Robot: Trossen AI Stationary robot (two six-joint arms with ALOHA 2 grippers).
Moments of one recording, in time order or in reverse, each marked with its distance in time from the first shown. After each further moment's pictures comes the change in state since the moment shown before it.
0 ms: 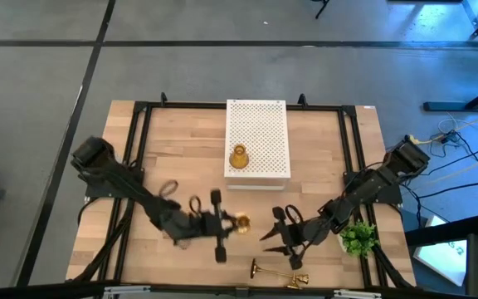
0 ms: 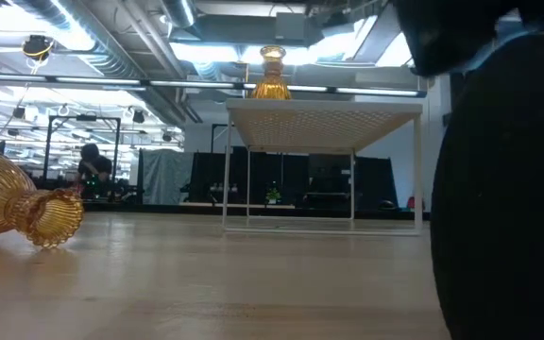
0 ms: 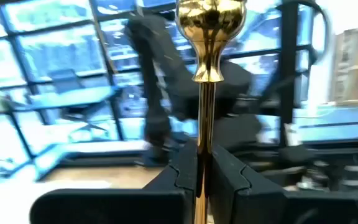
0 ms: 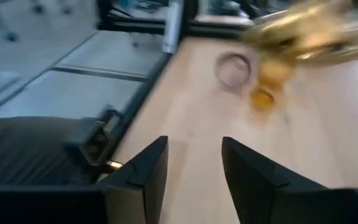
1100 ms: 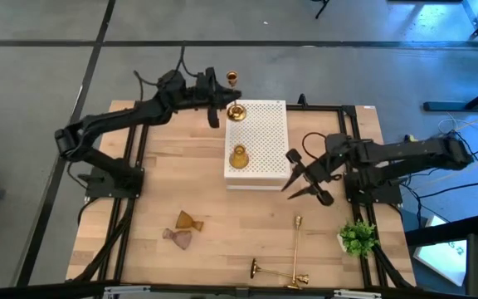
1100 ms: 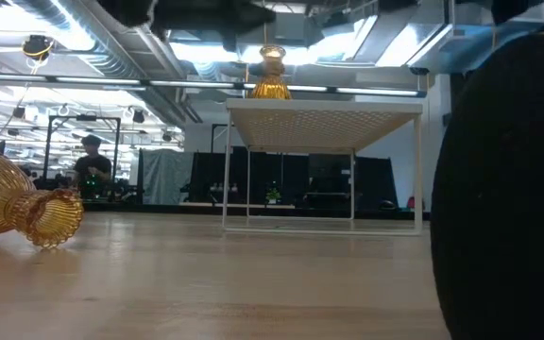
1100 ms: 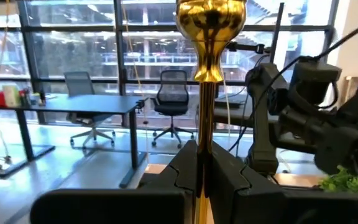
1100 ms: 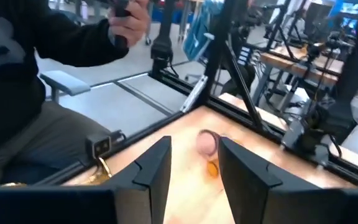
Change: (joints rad) left arm 1.166 -0.247 0.000 -0.183 1.197 -0.221; right arm -0.668 -0.619 -0.056 -0.394 -0.915 -0.477
